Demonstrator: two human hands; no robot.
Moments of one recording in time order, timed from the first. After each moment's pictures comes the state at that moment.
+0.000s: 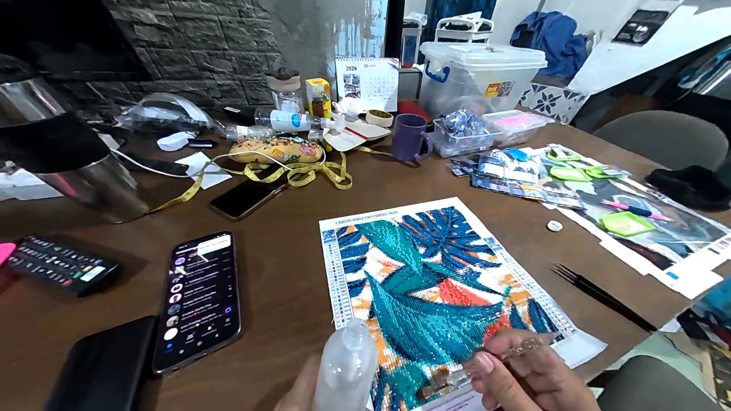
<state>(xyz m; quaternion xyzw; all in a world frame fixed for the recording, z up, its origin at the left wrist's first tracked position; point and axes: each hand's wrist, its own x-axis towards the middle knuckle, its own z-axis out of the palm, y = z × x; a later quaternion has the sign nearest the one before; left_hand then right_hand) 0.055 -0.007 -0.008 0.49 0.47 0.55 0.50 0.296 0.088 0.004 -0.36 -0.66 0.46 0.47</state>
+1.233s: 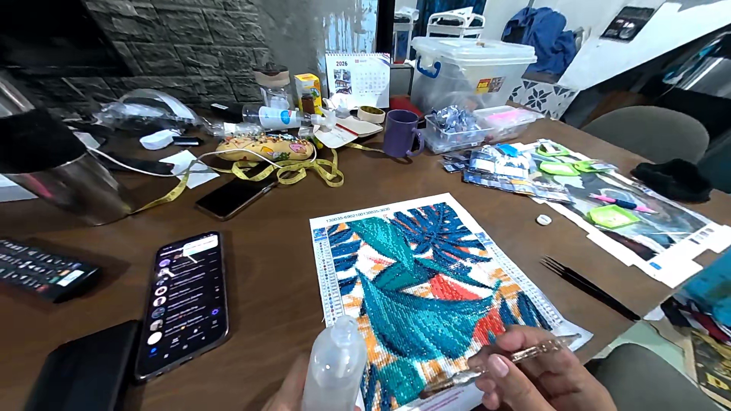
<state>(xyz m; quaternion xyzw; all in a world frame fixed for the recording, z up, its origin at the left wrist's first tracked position) 0.053 -0.007 -0.007 0.49 0.48 0.53 0.50 0.310 0.084 0.009 -0.34 -0.60 0.53 0.50</state>
